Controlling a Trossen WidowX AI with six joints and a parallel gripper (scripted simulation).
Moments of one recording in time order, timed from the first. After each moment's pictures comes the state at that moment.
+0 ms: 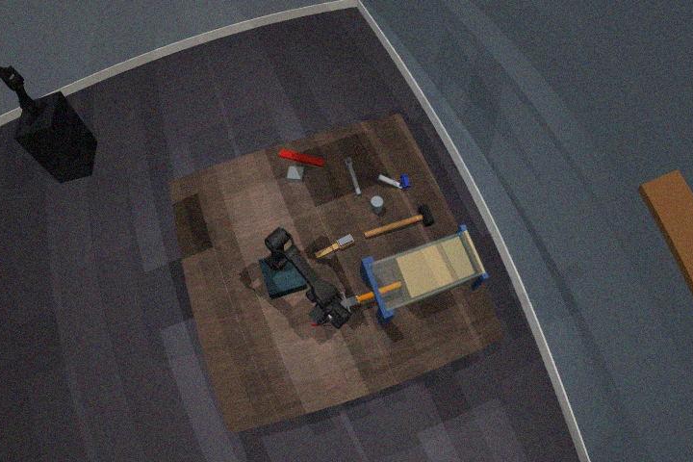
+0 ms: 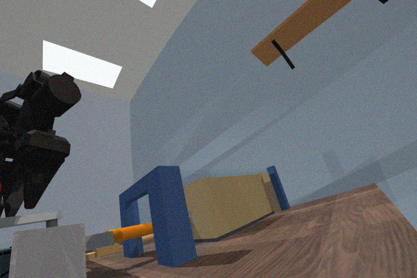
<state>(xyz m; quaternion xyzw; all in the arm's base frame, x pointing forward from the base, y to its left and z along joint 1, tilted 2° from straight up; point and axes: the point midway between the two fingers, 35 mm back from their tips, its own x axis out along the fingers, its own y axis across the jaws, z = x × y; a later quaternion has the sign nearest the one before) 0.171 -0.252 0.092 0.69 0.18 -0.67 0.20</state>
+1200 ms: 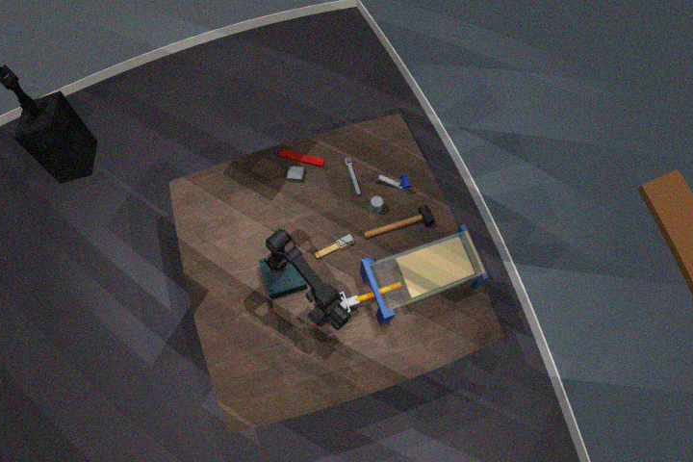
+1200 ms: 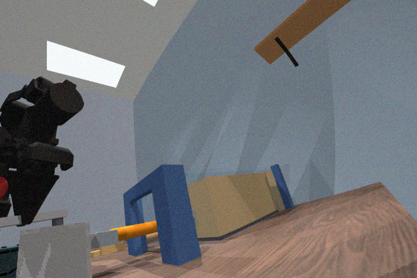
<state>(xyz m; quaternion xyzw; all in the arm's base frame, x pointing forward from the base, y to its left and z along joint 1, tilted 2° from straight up) 0.171 -0.251 0.073 0.69 0.18 -0.67 0.20</state>
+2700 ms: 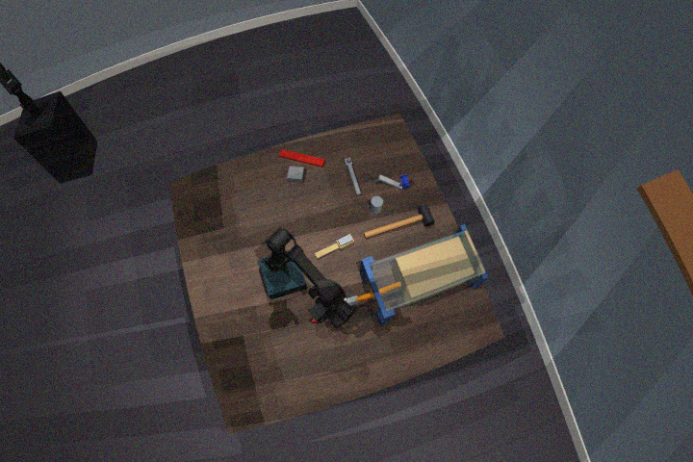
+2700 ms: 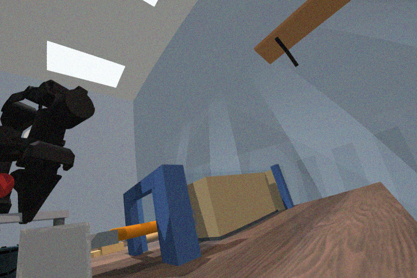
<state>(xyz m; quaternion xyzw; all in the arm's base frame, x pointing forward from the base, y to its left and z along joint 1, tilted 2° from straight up) 0.174 -0.245 0.076 0.67 0.15 -0.70 0.18</state>
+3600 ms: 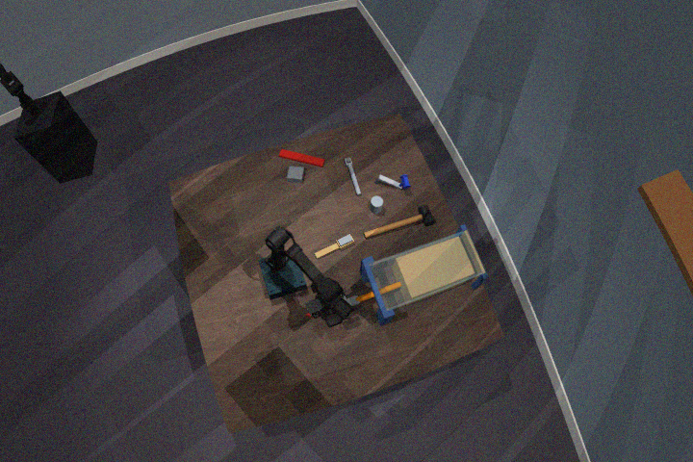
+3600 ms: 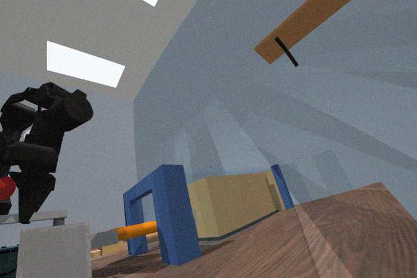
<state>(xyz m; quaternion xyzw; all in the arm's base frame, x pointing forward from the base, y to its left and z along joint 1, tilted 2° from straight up) 0.170 -0.234 0.076 0.69 0.06 -0.72 0.08</state>
